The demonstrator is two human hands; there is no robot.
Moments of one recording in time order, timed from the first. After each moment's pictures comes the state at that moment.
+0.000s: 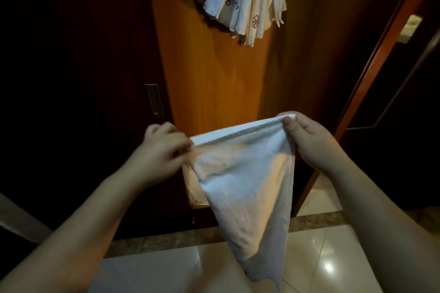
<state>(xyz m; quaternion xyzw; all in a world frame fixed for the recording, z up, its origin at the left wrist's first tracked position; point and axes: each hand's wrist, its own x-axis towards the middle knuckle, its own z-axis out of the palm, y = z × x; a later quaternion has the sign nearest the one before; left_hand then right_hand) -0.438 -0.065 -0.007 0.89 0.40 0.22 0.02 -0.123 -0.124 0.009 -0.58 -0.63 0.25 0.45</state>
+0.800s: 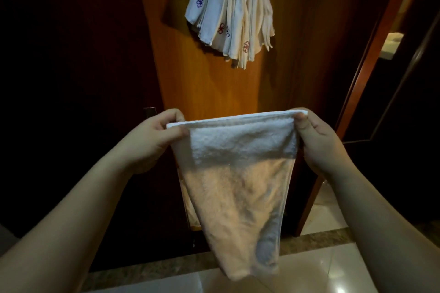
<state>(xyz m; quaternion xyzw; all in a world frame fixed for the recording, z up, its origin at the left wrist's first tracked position) -0.415 -0.067 0.071 0.70 0.35 0.40 0.48 -0.109 -0.123 0.032 -0.51 -0.60 0.25 0.57</state>
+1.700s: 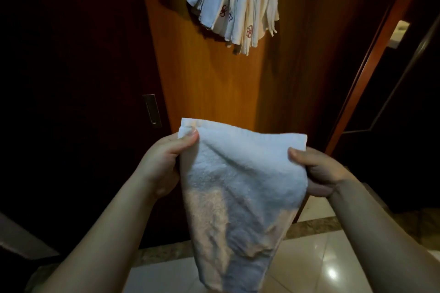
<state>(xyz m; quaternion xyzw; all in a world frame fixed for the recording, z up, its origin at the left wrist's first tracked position) -0.398 -0.085 0.016 0.49 0.33 0.45 0.67 -0.108 -0.129 -0.018 -0.33 -0.39 0.71 0.47</state>
